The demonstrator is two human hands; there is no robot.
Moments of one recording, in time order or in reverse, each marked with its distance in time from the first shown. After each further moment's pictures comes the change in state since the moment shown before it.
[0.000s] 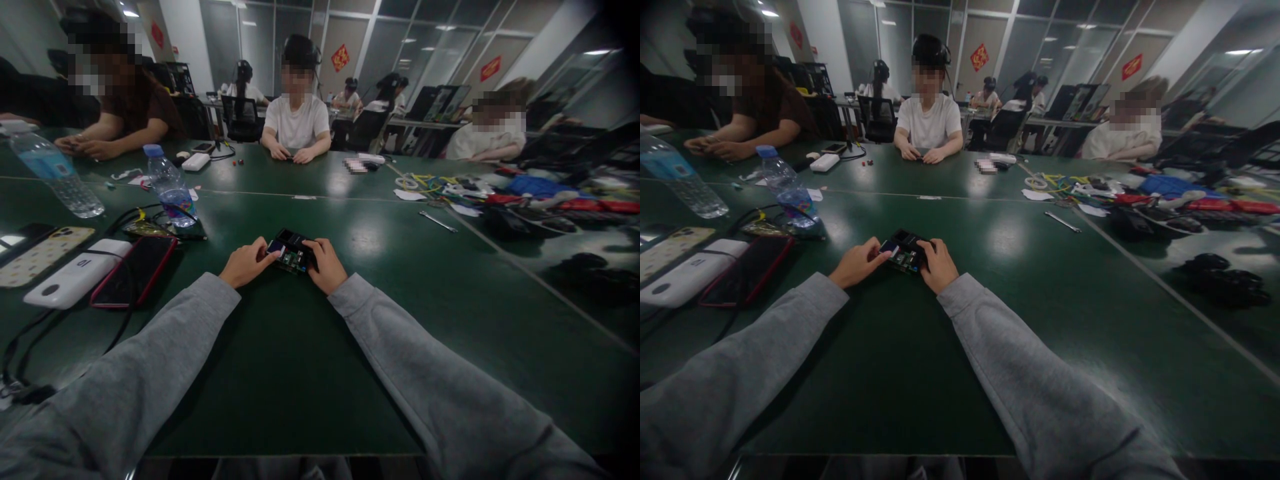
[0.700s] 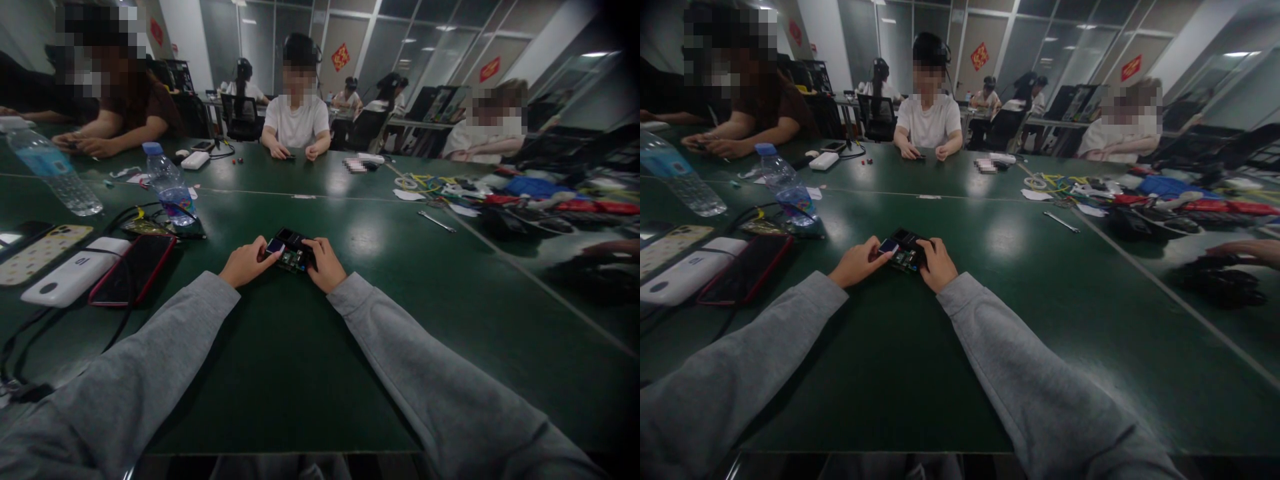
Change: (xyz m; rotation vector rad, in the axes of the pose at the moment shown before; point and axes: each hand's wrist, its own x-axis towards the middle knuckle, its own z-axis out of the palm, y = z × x) left_hand 0.000 0.002 0.001 0.042 -0.001 0.007; right_hand 0.000 0.000 0.000 0.028 -0.007 -0.003
